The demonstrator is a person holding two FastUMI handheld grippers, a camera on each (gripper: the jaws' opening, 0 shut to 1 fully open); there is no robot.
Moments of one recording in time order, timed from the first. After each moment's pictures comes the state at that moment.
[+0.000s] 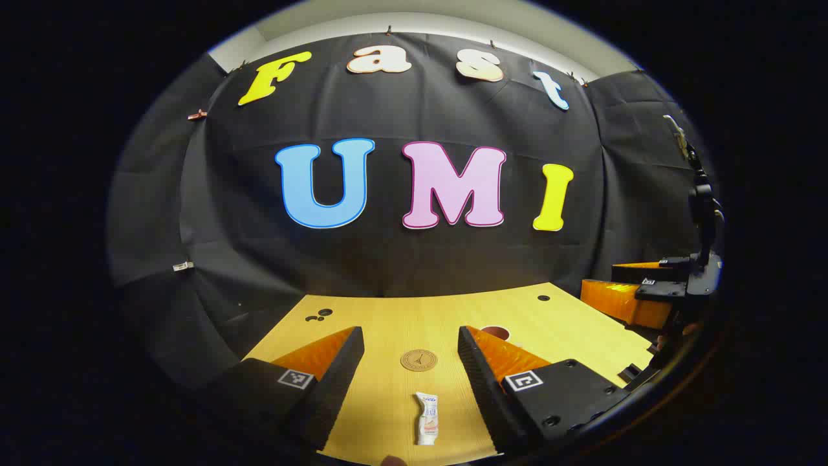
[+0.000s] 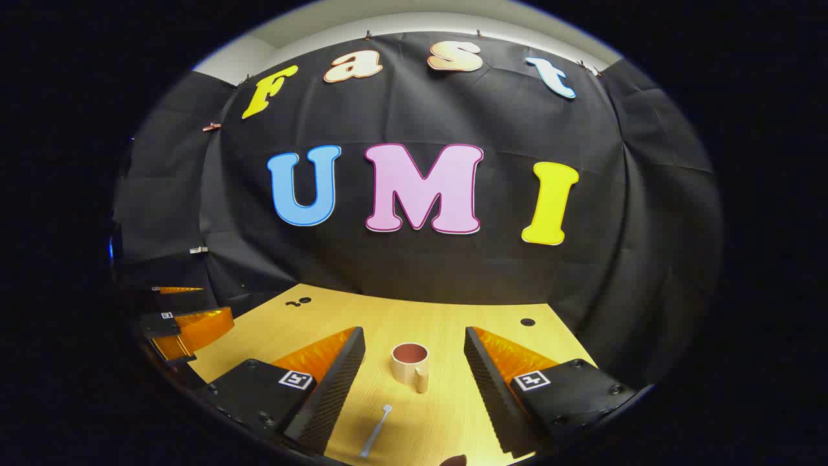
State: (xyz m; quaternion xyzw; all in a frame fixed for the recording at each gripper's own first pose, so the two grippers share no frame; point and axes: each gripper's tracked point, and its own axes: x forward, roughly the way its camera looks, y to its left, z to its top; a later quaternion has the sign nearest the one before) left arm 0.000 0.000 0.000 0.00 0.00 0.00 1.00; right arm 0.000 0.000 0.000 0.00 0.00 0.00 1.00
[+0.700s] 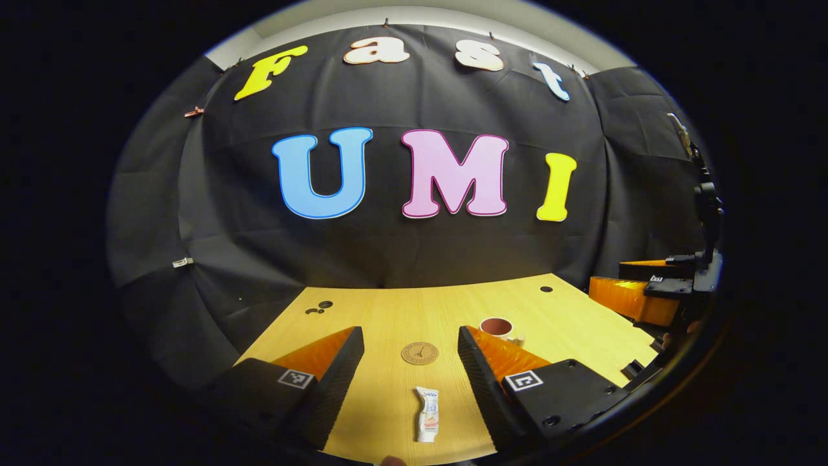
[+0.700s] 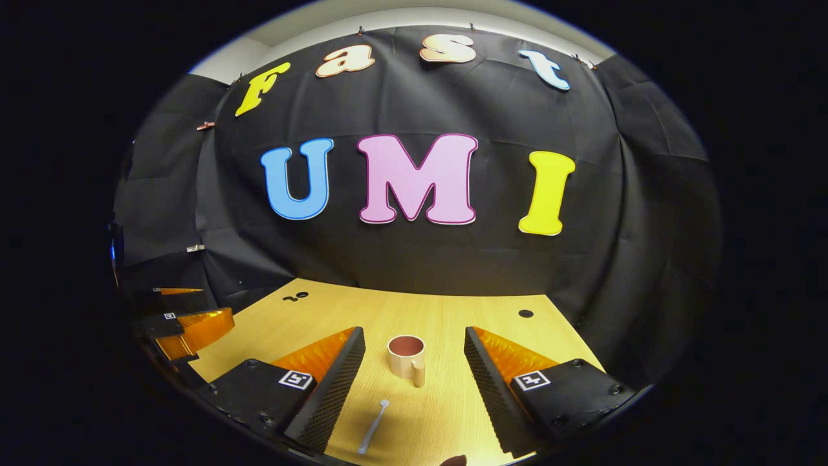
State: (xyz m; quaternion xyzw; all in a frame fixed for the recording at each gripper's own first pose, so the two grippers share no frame) left arm 0.011 -0.003 -0.013 0.00 0.02 0.00 1.00; right arm 0.004 -0.013 -0.011 0.01 0.02 -0.01 1.00
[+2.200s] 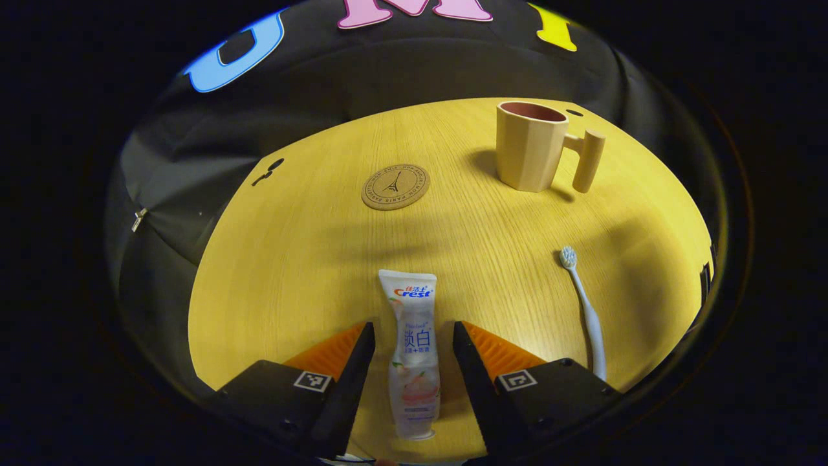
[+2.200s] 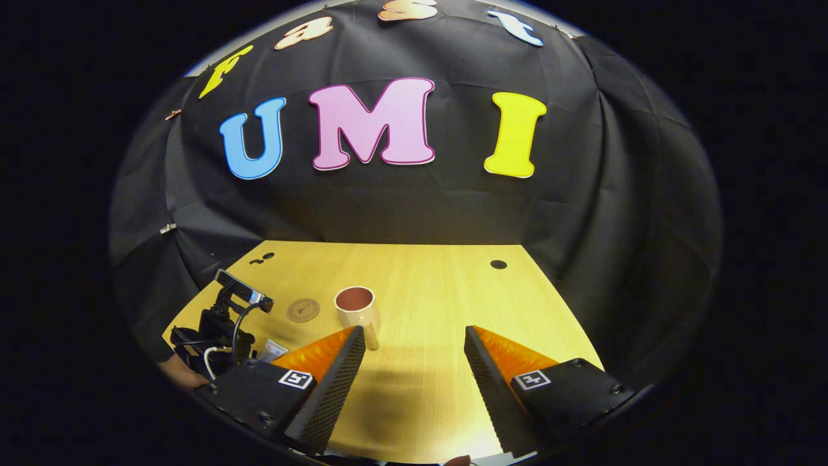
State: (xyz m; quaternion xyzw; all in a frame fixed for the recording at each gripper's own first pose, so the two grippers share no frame) left arm 0.115 -0.027 -0.294 0.09 0.38 0.02 0.92; right arm 0.017 -0.101 -0.094 0.02 0.14 -0.05 0.99
